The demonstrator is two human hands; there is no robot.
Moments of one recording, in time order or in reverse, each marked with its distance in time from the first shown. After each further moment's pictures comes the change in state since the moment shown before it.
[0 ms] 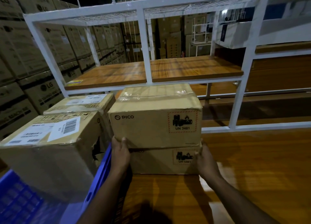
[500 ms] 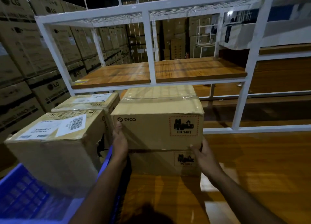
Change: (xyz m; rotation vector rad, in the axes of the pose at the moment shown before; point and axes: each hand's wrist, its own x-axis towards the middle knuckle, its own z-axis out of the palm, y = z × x) left_hand 0.012 0.033 -0.002 -0.188 0.074 -0.145; right_hand -0.008 -0.024 -0.007 0.283 -0.146 -0.002
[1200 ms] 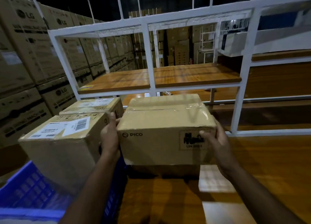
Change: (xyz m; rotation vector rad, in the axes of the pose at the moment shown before) left_hand -0.038 0.051 -0.018 -0.163 0.001 0.114; right_hand -0.035 -0.077 -0.044 0.165 0.011 -0.173
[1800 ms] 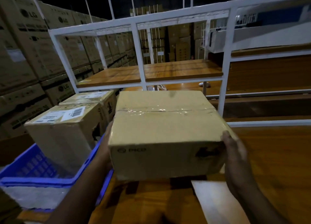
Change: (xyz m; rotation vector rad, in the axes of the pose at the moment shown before) left_hand -0.124 0.005 0.003 -0.117 -0.325 -0.124; right_hand -0.110 -0.031 -0.076 0.155 0.183 -0.028
